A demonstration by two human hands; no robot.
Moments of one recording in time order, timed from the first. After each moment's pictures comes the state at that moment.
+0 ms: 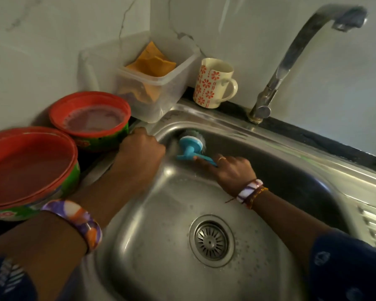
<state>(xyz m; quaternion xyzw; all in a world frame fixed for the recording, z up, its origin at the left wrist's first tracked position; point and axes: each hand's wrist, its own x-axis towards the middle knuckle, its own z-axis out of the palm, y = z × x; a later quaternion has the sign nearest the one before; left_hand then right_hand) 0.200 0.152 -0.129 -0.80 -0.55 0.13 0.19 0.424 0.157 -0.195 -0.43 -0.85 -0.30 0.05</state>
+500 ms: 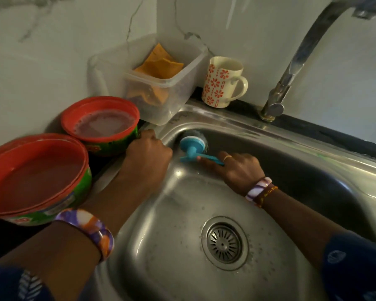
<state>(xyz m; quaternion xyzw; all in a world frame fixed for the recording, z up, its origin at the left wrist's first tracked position) 0.197 0.146 -0.132 -0.78 -0.59 0.09 0.19 0.422 0.169 -0.201 -0.41 -0.88 -0.25 0.03</state>
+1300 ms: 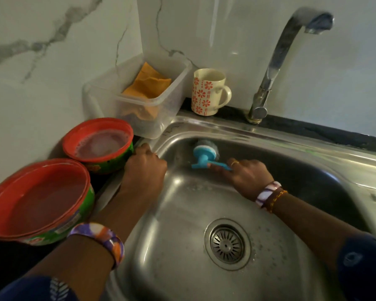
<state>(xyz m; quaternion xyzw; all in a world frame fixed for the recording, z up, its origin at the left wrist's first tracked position) 0.198 0.144 -0.136 -0.77 -0.59 0.12 0.20 0.433 0.145 -0.178 -0.48 -0.84 -0.23 -0.07</state>
